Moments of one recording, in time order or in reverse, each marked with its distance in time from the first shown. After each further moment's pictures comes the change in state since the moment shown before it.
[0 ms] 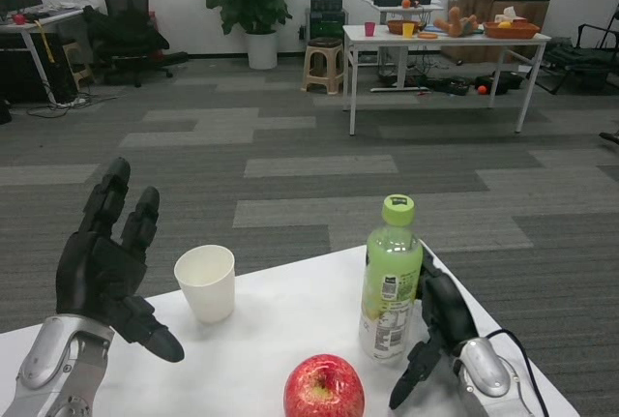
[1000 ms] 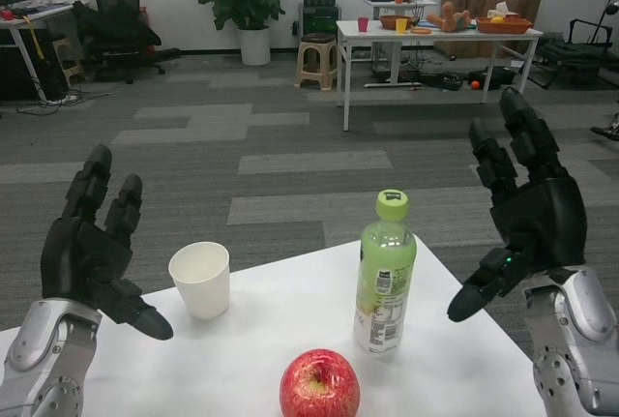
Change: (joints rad) left arm -0.065 -0.008 0.027 0.081 0.000 0.001 -0.002; right arm 0.084 -0.008 -0.375 -0.675 0.387 0.292 0.109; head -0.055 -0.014
